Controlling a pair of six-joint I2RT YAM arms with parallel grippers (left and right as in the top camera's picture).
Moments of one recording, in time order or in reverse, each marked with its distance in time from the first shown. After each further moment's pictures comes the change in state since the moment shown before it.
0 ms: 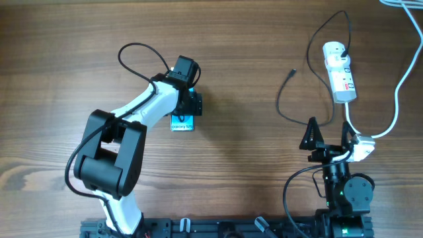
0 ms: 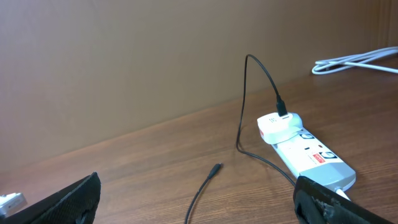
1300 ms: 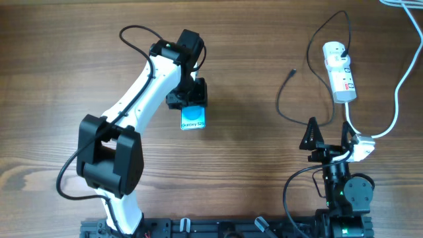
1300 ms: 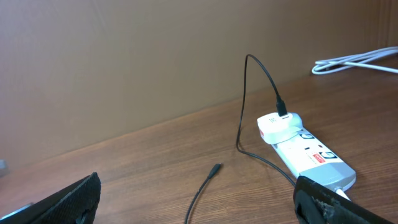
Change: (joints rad) left arm -0.018 0.005 0.412 -0.568 0.207 -0.057; right arm 0.000 0.000 0.000 0.000 0.000 0.000
